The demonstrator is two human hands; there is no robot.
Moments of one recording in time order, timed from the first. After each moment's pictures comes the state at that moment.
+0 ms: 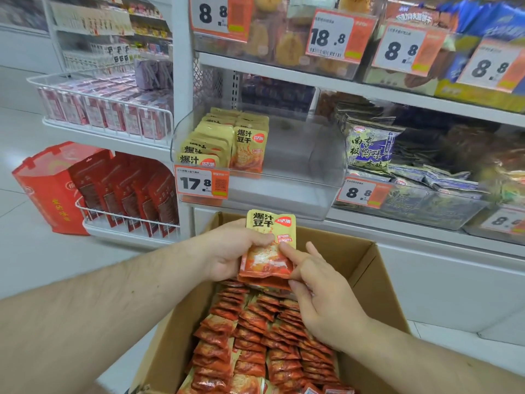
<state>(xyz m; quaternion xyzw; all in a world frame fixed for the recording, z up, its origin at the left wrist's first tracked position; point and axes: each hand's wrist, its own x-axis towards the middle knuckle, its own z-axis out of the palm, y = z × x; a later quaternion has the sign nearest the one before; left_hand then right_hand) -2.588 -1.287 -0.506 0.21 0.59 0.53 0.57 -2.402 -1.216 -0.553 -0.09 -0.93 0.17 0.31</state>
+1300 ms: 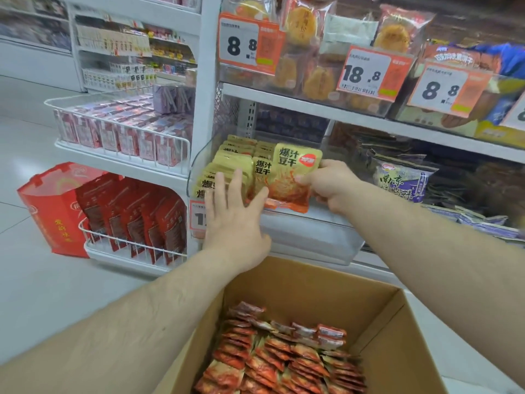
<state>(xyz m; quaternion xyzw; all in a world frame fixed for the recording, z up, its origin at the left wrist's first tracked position) -2.648 -1.254 -0.480 0.46 0.86 0.20 -0.07 -2.578 -1.086 -0.410 -0.42 -0.72 0.50 0.26</state>
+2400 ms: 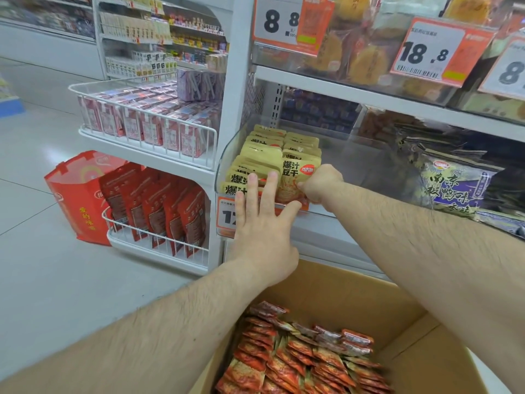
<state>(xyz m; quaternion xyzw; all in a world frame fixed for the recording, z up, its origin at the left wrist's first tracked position) -2.658 -1.250 -0.506 0.49 0.84 0.22 -0.08 -2.661 -1.063 -0.463 -0.50 -0.82 0.23 0.16</state>
